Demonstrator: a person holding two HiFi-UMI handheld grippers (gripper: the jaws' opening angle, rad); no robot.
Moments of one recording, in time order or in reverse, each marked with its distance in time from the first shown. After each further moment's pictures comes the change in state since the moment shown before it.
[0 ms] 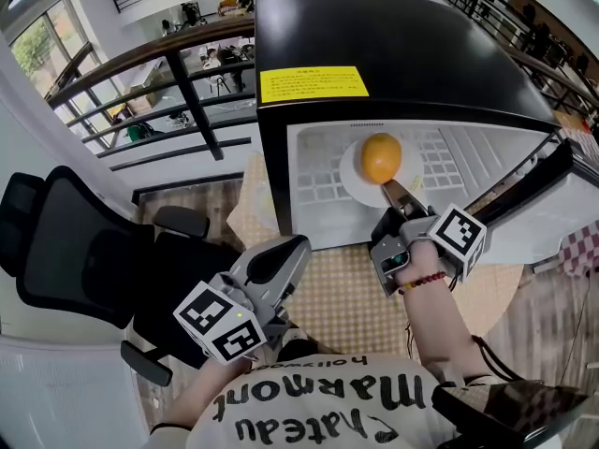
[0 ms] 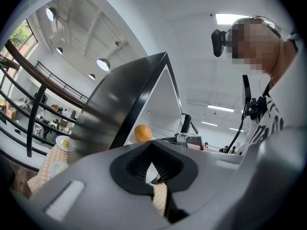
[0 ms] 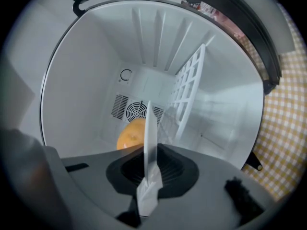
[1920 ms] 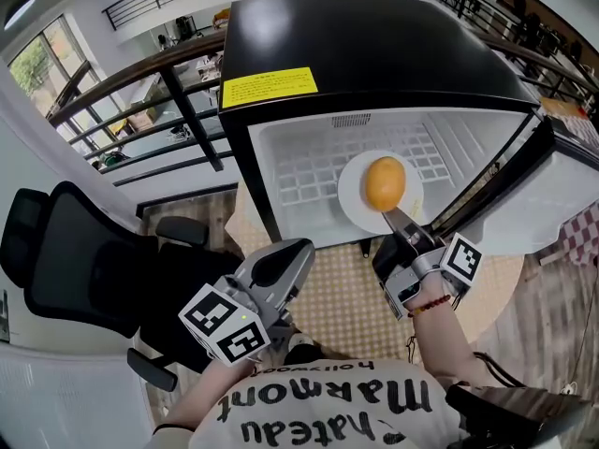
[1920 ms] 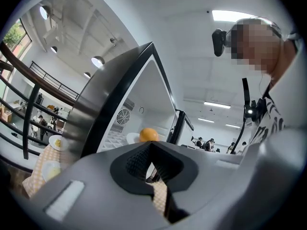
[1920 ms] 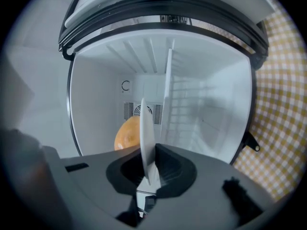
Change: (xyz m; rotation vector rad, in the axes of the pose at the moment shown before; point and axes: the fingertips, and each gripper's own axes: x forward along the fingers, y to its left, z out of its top) left arm 0.017 -0.034 -0.007 0.028 0.031 -0.037; right arm -0.059 -0.024 -0.003 0.164 0.093 0.190
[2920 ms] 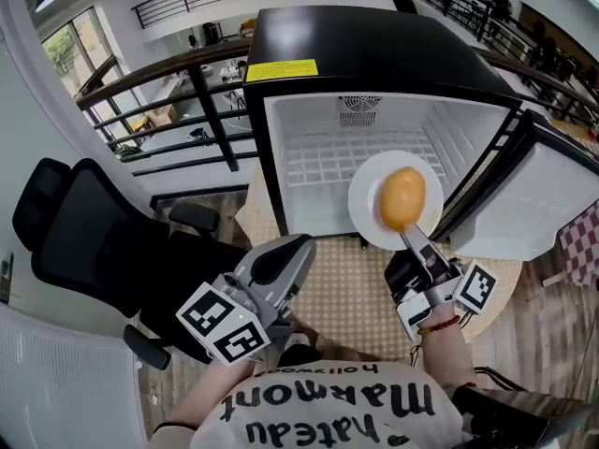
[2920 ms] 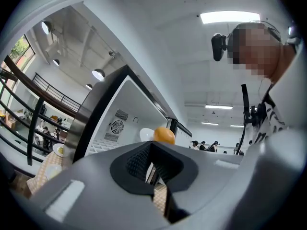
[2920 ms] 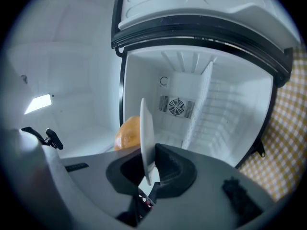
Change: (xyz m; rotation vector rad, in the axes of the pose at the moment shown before) left arm -0.050 -0.077 0.017 0.054 -0.110 0.054; right arm -0.088 0.083 -0.041 -0.218 0.109 0.294
